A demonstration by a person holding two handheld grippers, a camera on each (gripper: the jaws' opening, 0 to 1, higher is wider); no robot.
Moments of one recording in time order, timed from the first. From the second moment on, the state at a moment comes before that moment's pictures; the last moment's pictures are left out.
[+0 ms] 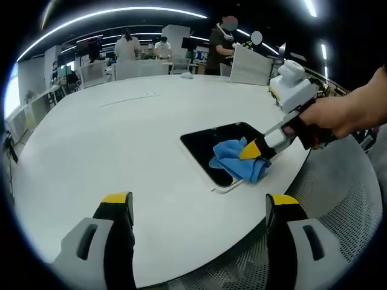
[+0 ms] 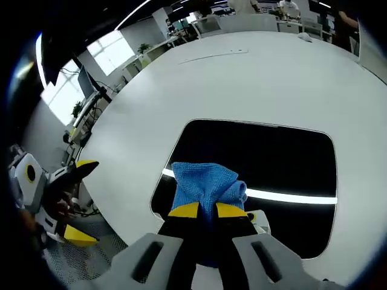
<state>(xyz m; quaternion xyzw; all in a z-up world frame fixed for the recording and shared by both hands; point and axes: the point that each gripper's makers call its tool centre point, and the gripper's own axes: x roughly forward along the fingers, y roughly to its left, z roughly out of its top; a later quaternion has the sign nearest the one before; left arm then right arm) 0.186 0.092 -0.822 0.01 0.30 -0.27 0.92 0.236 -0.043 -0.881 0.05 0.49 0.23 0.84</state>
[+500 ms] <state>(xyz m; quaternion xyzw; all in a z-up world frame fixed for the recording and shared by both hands) 0.185 0.092 -0.822 0.02 0.30 -0.26 0.92 0.220 -0.046 -0.879 0.07 0.50 0.23 0.83</state>
